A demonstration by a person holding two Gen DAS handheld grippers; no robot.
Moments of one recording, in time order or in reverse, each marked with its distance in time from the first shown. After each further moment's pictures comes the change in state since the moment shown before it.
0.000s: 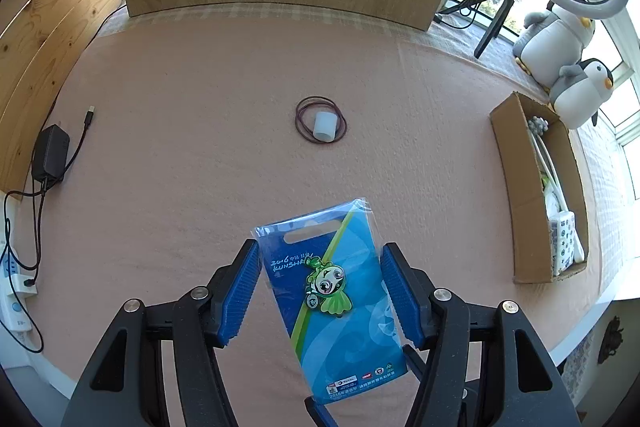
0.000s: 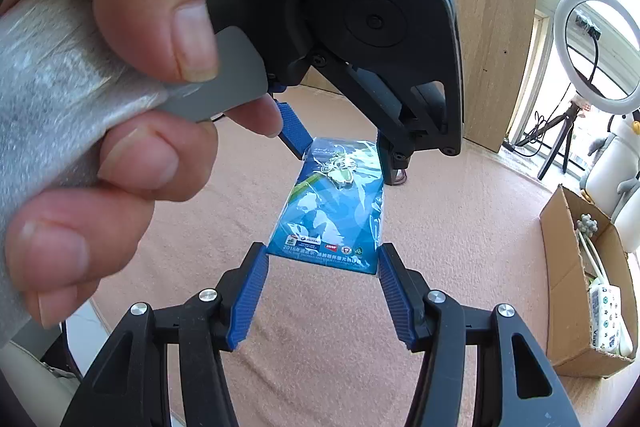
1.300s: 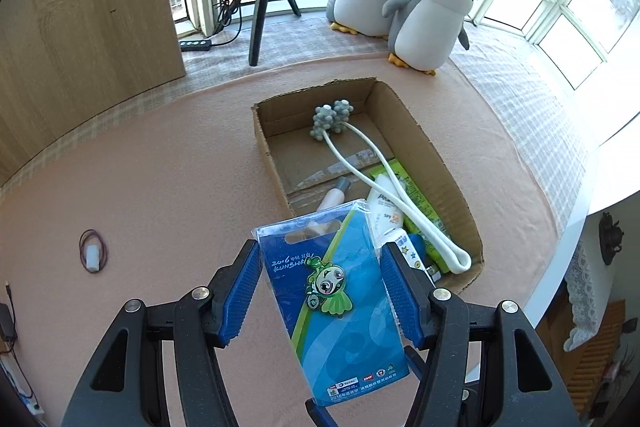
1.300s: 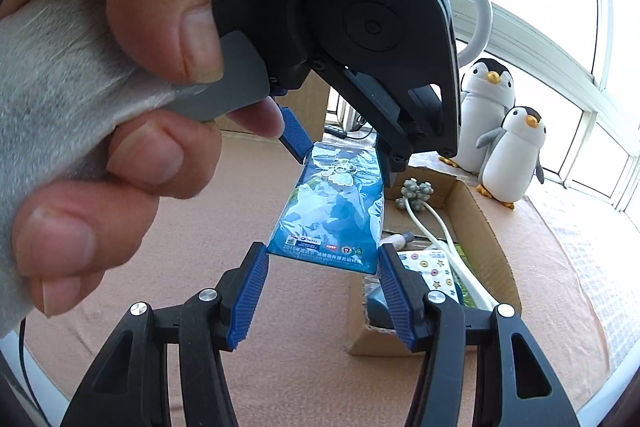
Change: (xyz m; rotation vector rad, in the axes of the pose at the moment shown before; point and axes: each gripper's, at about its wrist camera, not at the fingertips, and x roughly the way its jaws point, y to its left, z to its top) left arm 0.014 -0.269 0.025 0.439 -0.016 -0.182; right arm -0.088 -0.138 -0.035 0.226 -0.056 -0.383
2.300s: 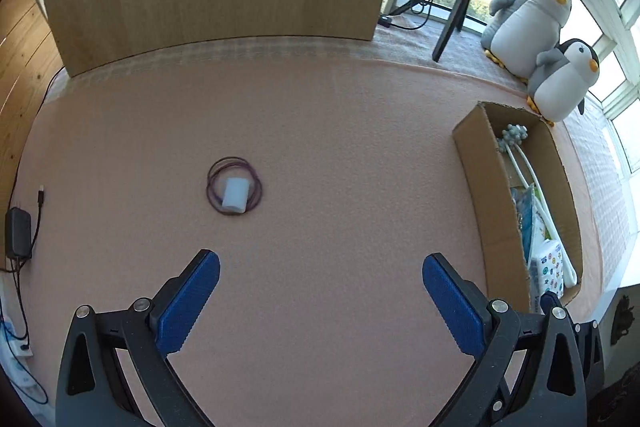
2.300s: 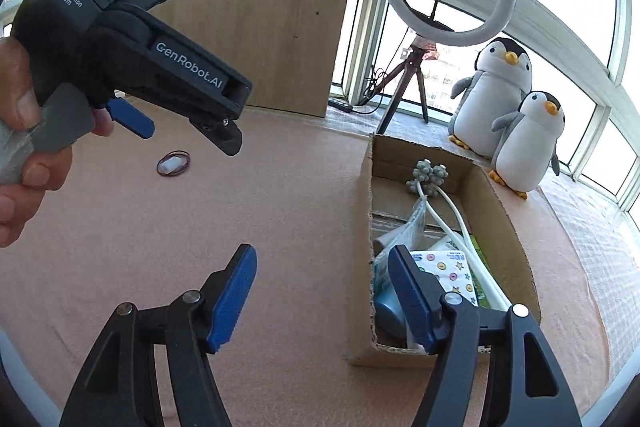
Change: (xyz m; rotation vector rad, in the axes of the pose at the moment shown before) left arm -0.011 0.209 -0.076 -0.345 -0.015 0.163; right arm 0.049 0.012 0.006 -0.050 0.099 0.043
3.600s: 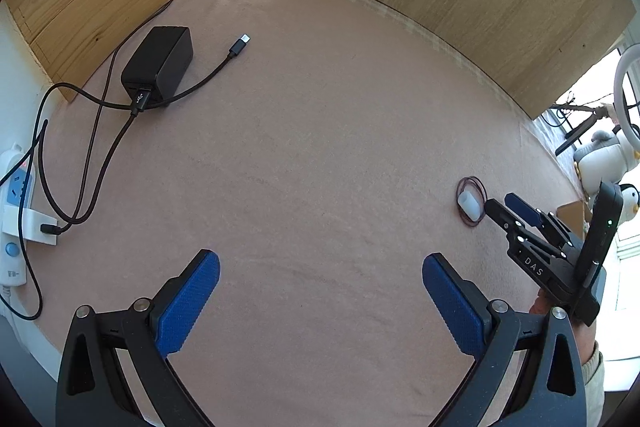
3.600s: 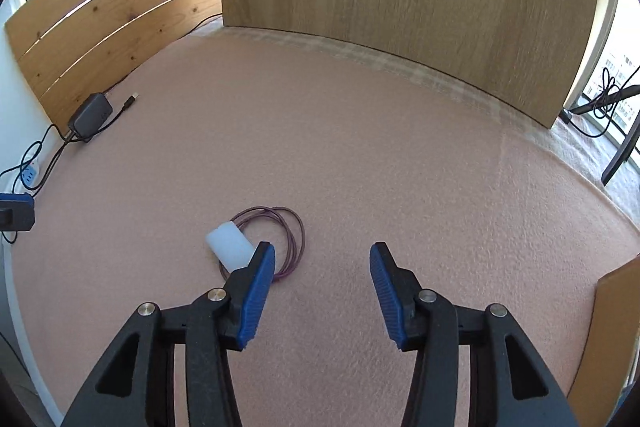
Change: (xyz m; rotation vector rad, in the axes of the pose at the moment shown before) left arm -0.025 0.251 -0.094 -0.455 -0.018 0.035; right arm 0.170 0.139 0.084 -0.169 0.283 0.421
